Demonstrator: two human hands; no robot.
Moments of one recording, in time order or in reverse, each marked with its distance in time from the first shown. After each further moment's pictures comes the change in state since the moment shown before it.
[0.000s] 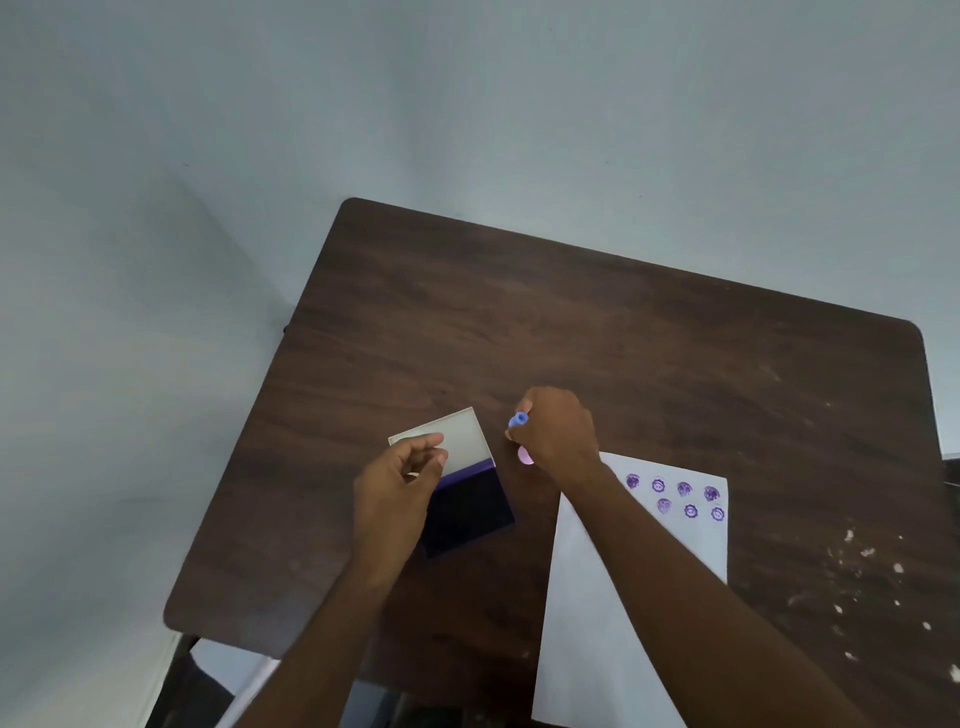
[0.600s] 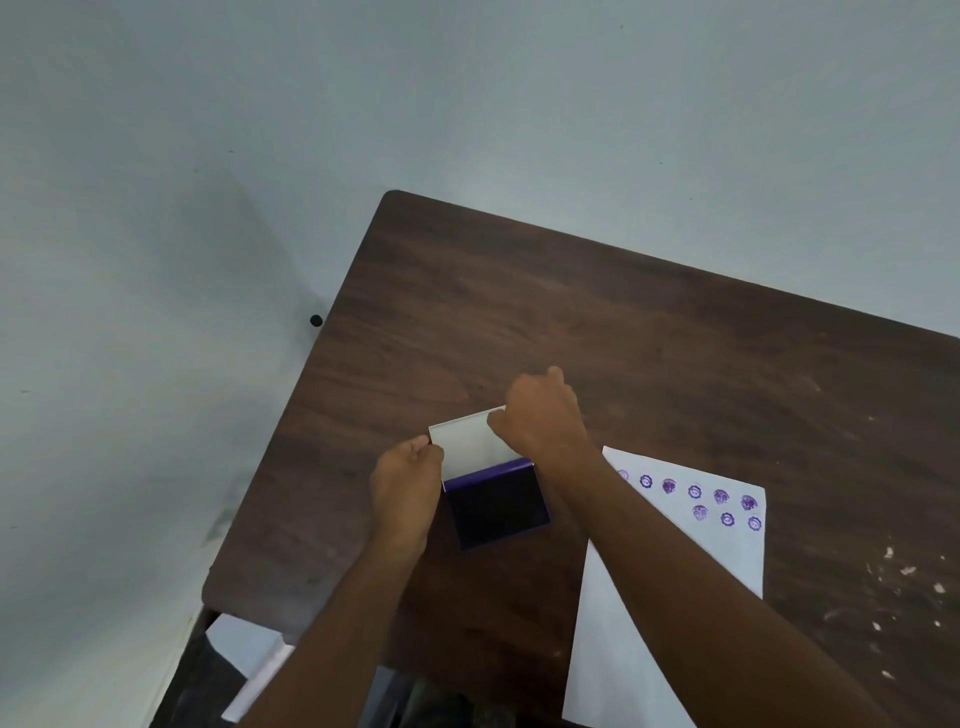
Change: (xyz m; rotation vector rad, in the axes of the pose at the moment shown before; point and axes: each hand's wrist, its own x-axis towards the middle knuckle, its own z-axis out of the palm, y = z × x) left_hand 0.024 -0.029 -0.008 -0.183 0.092 -0.318; right_hand -0.008 -0.068 0.009 -0.146 -0.058 -0.118
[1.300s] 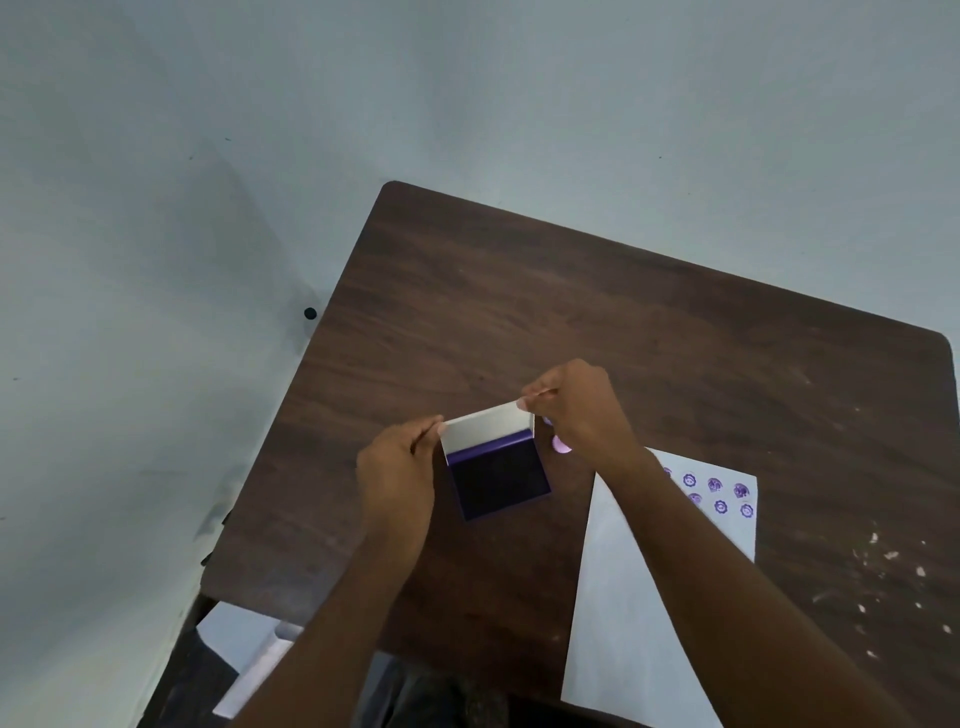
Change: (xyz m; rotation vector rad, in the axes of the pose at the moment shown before) left_hand -0.011 0.005 -0.017 0.342 0.137 0.470; right_hand -0.025 0.025 -0.040 0.413 -0.049 0.028
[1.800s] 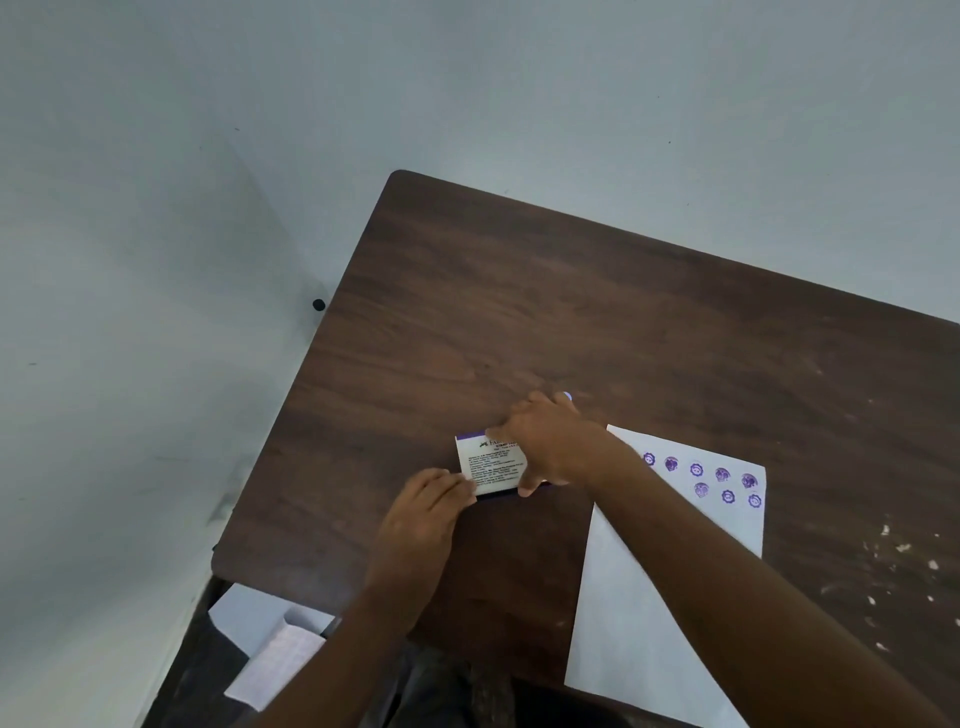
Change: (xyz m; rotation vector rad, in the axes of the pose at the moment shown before) left_hand -0.054 -0.055 0.009 0.272 -0.105 0.713; right_hand -0.006 0.011 0.041 -0.946 -0.430 -0.453
